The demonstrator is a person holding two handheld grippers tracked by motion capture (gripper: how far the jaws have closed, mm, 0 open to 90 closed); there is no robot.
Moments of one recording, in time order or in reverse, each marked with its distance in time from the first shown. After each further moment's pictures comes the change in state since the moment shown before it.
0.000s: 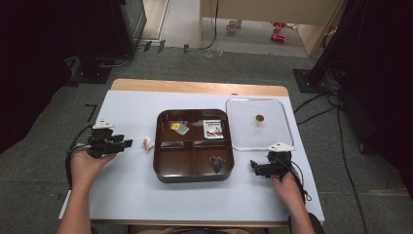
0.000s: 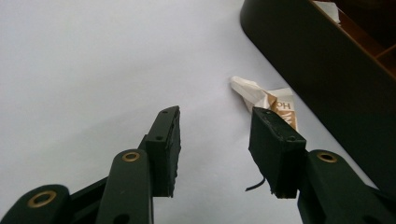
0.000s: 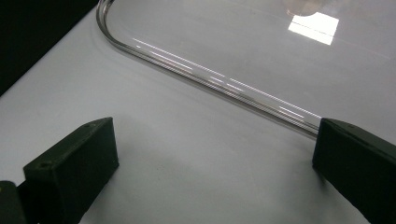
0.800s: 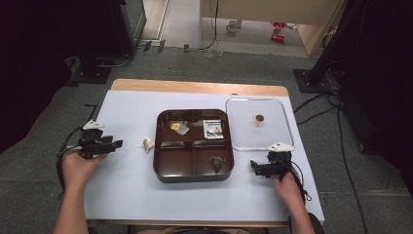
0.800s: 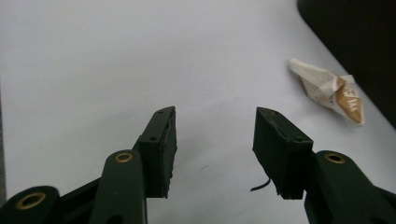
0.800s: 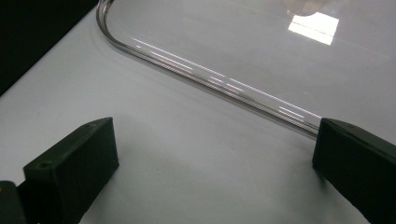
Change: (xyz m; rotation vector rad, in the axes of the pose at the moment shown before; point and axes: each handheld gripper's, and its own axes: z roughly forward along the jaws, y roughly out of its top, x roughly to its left) left arm 0.028 -0.015 -0.002 0.023 0.082 -0.067; right arm 0.000 0.000 0.000 0.000 0.000 0.000
